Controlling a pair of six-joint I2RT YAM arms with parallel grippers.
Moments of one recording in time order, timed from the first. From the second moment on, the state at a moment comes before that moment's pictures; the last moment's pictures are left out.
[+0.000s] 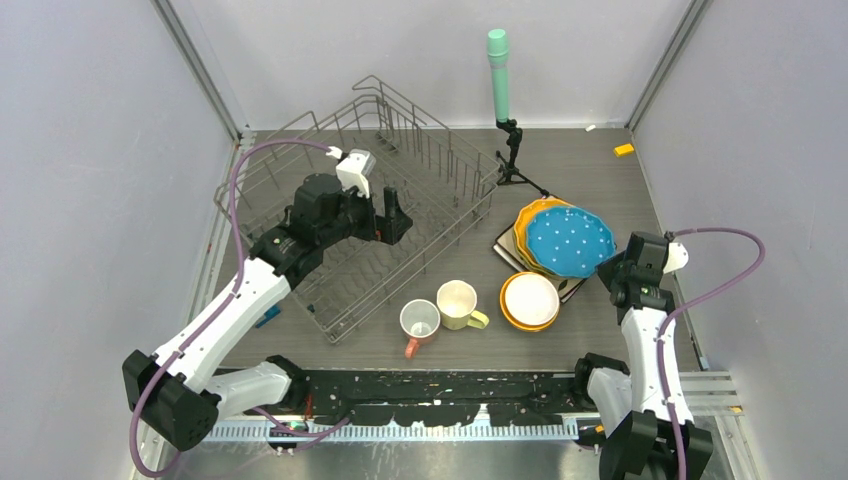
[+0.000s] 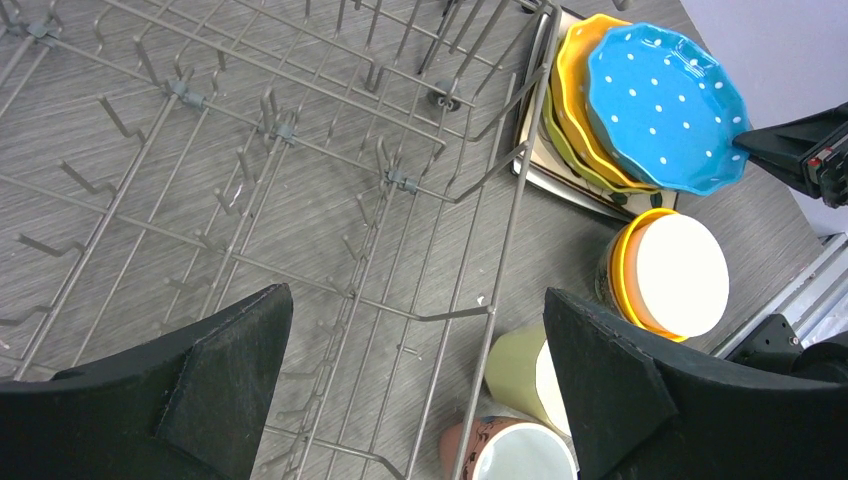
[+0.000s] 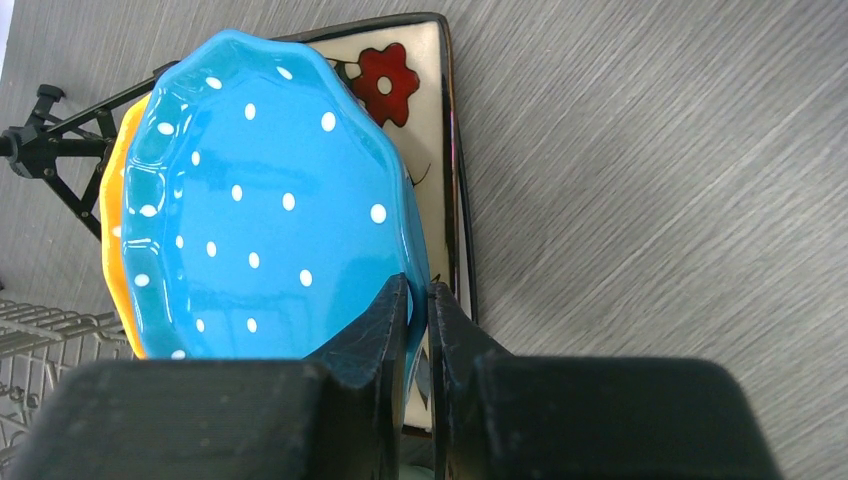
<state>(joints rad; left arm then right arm) -0.55 1.11 1.05 -0.34 0.13 -0.30 -0.28 0.81 0.54 -0.44 0.11 0.75</state>
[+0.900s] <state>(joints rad) -0.55 1.11 1.04 -0.34 0.13 -0.31 -0.28 0.87 0.52 -0.38 0.03 0.76</state>
